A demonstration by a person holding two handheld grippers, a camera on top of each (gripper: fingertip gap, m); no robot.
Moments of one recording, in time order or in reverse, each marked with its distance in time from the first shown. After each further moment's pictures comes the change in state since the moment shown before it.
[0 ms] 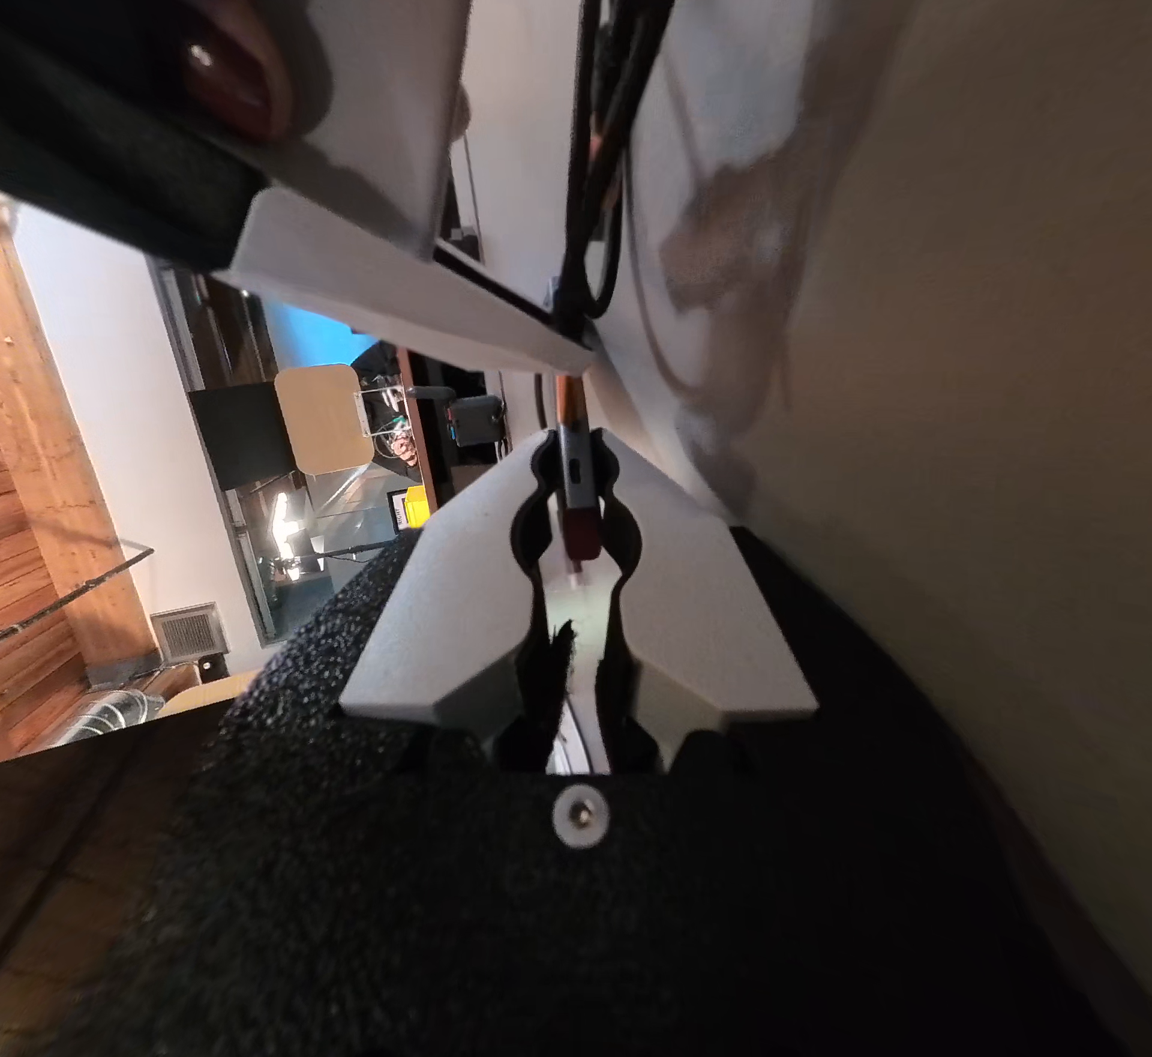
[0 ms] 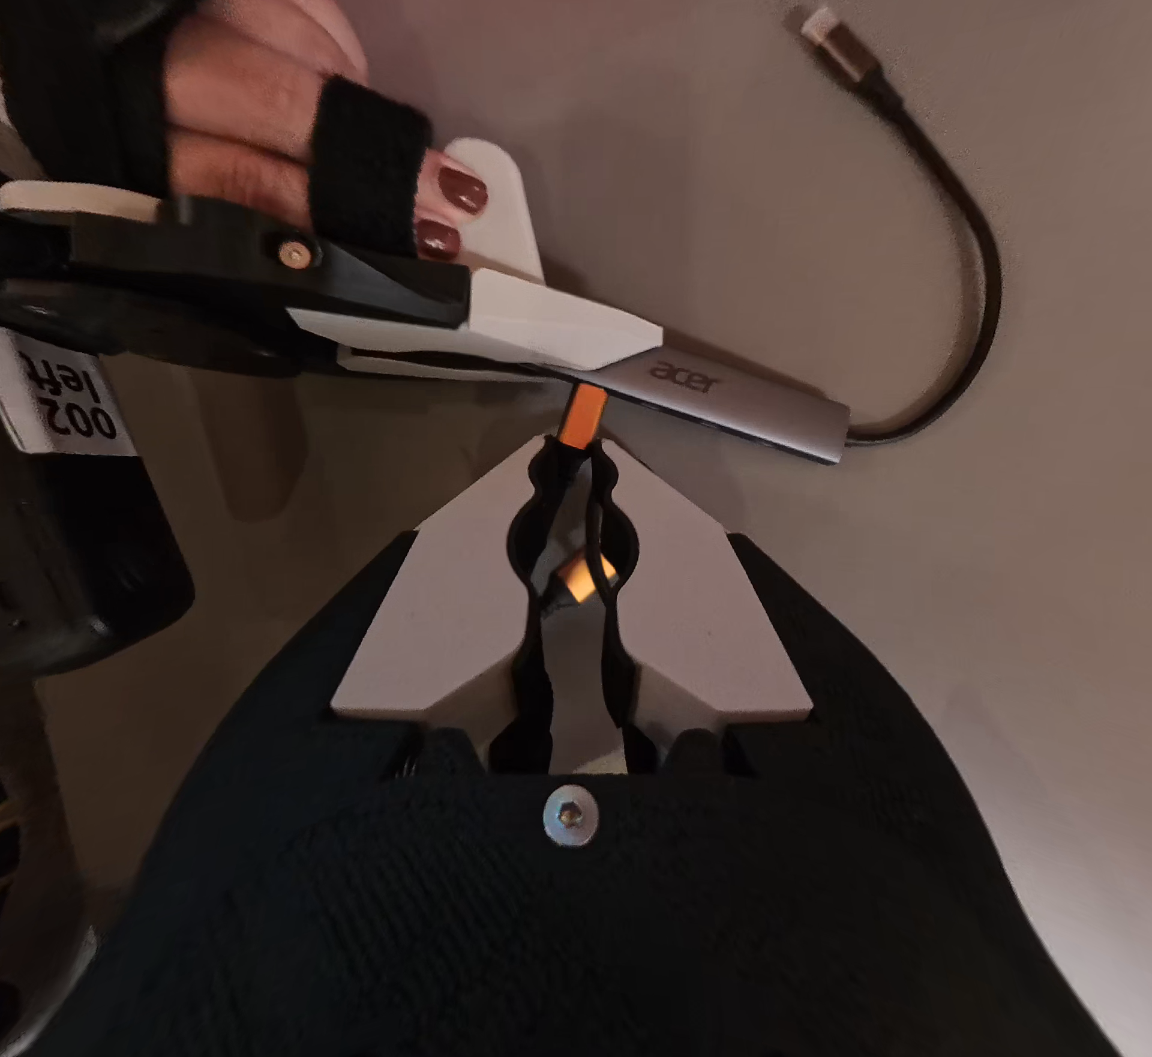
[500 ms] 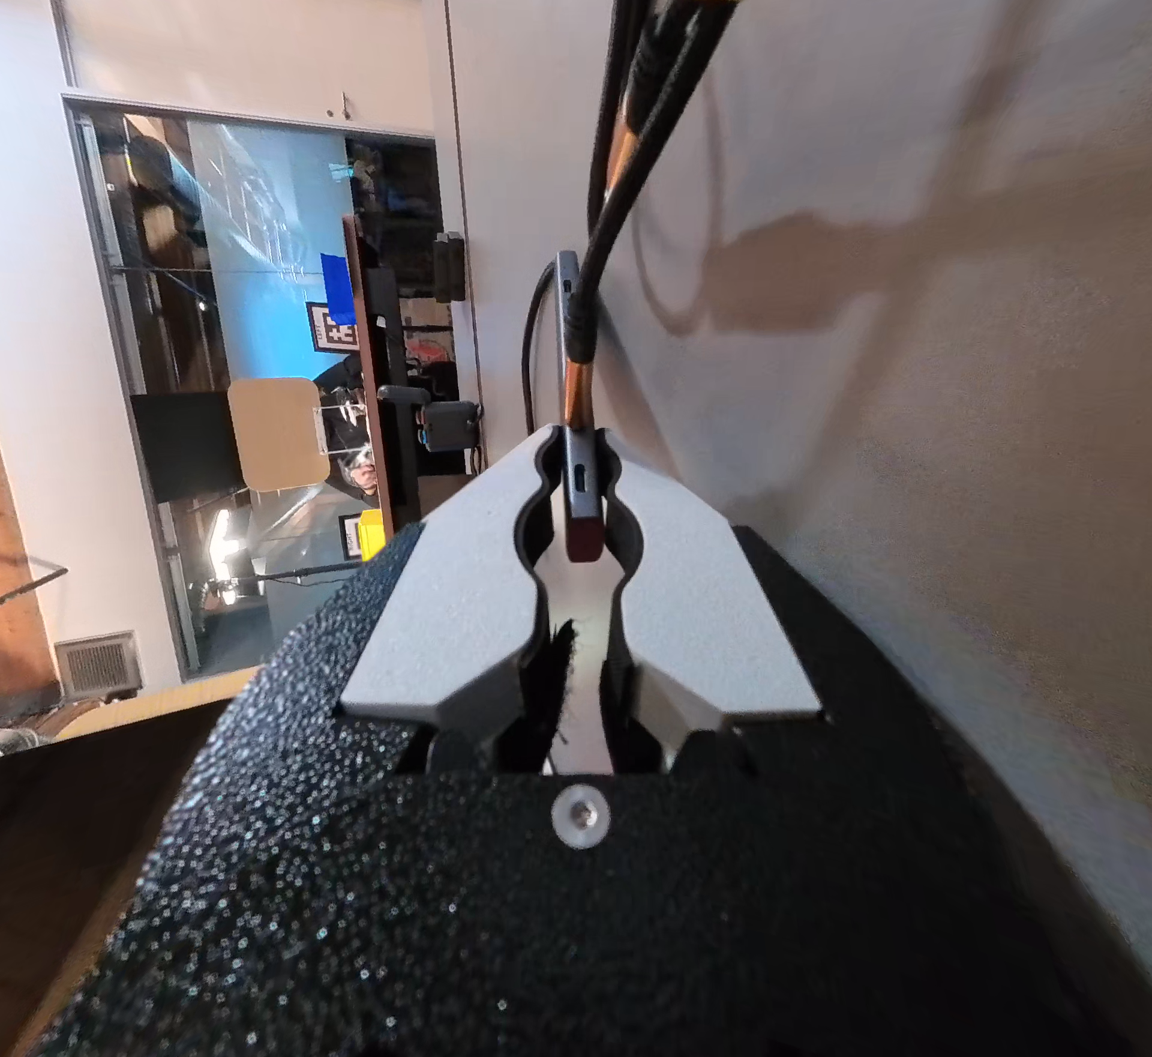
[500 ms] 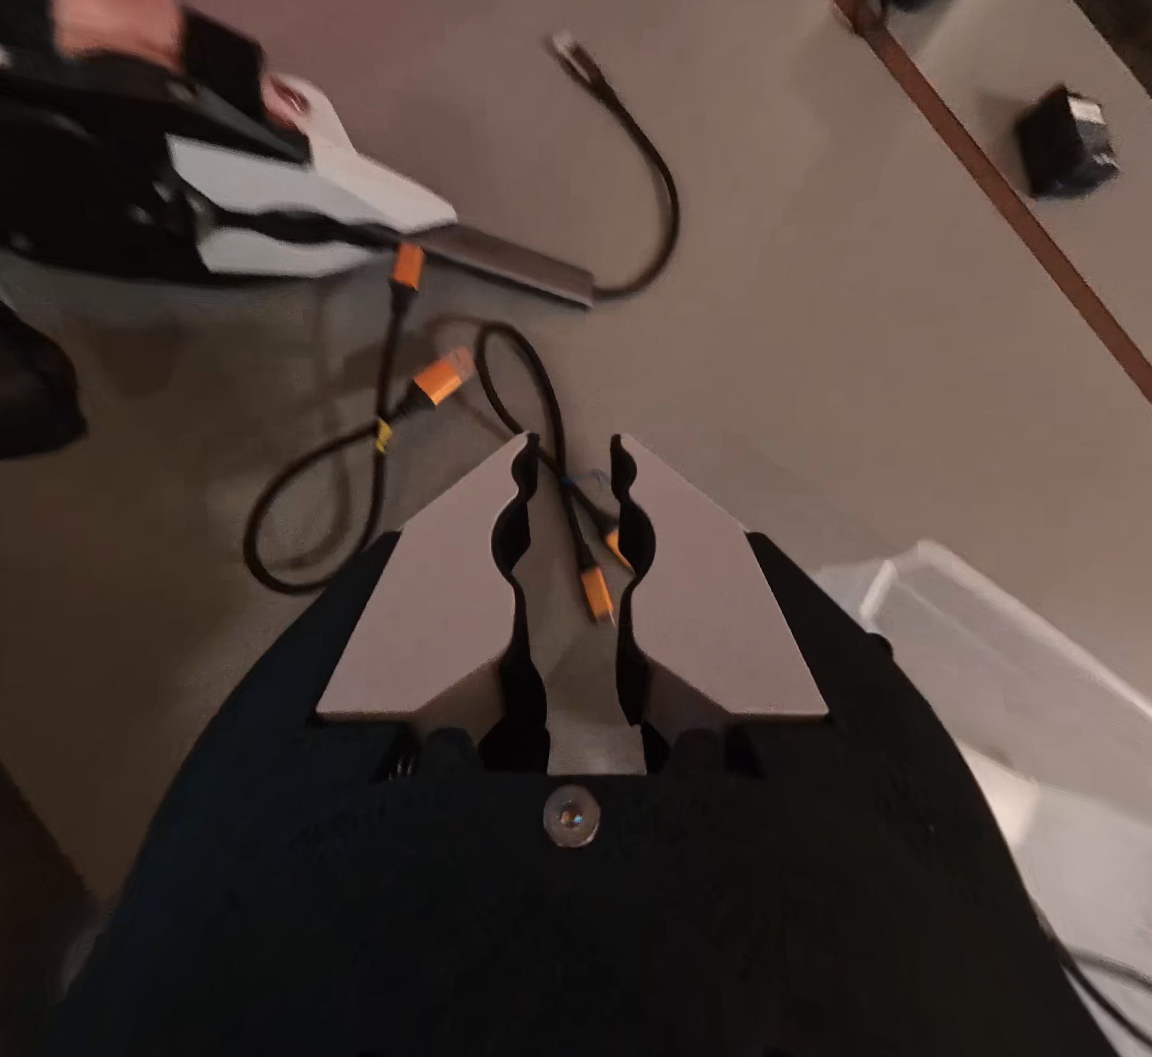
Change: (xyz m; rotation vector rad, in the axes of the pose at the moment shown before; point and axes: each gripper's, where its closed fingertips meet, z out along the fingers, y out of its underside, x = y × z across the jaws) left arm -0.003 0.013 0.002 0.077 0.044 -0.084; right arm 0.032 0.026 -0.099 0.105 0.382 0.129
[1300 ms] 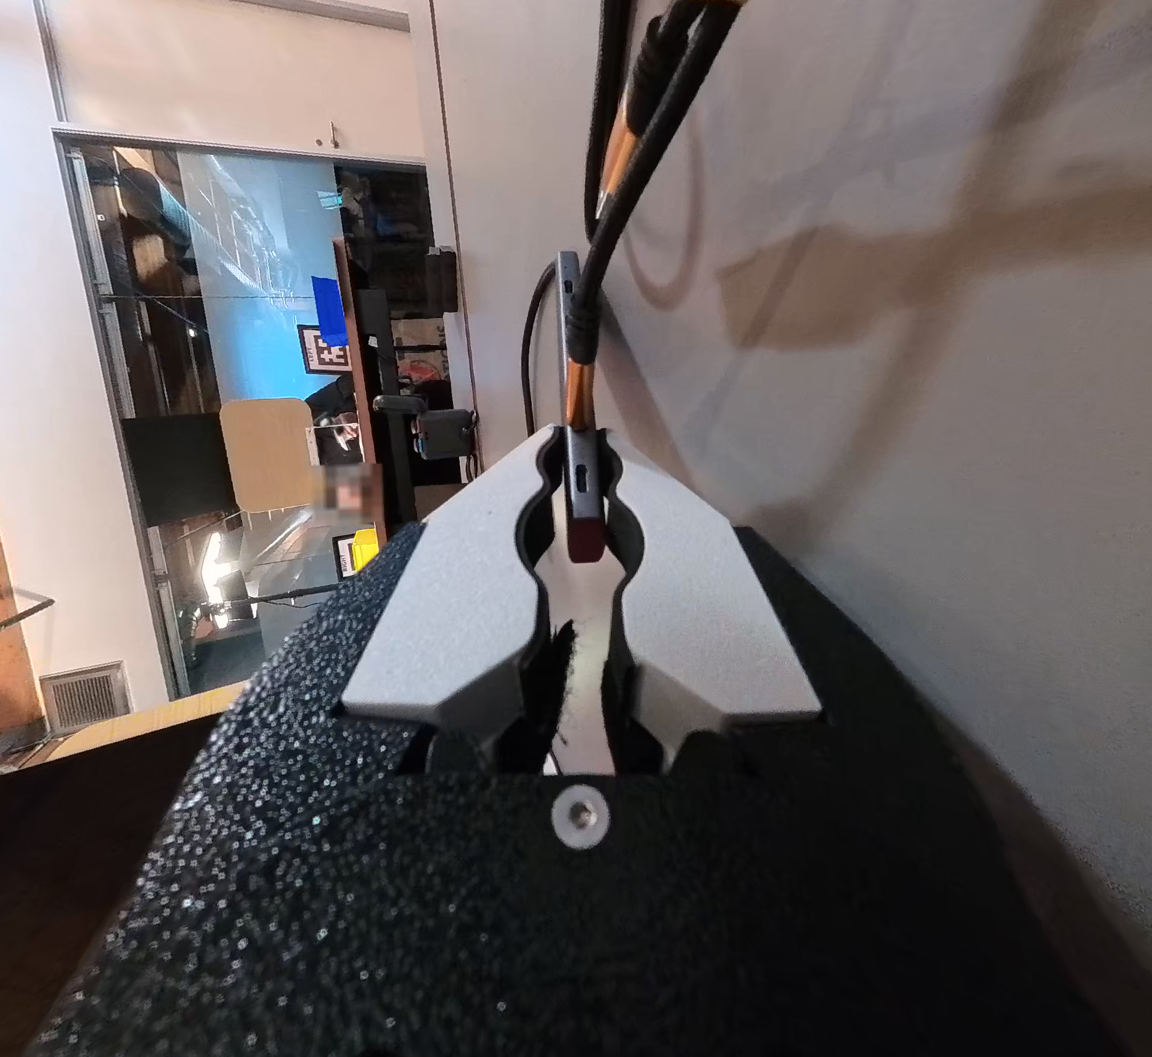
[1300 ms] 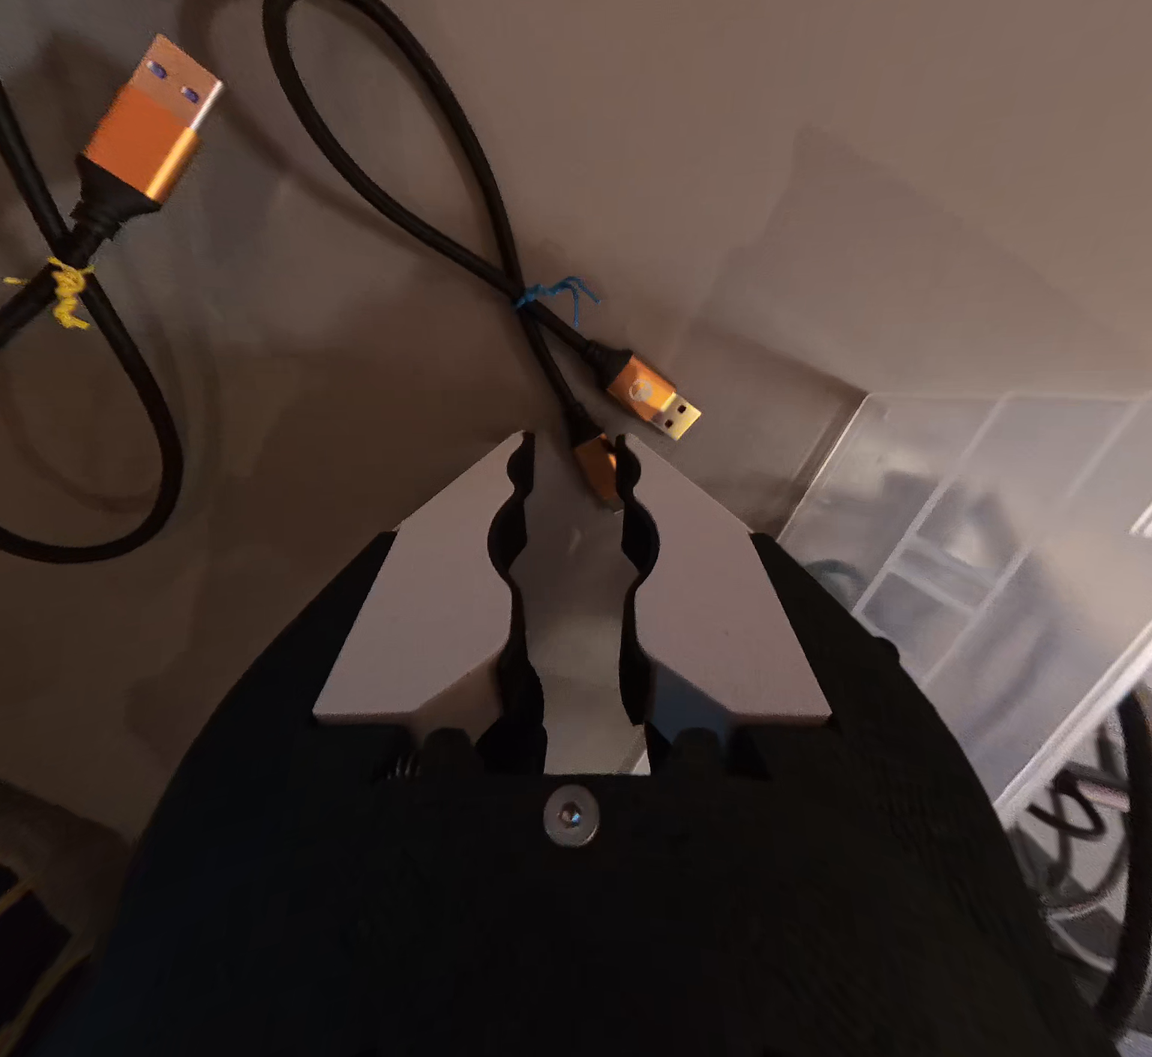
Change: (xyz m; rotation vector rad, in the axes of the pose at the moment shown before) left arm -0.001 -0.003 -0.010 0.034 0.027 0.015; right arm 0.004 0.097 0.033 -0.461 0.042 0.173
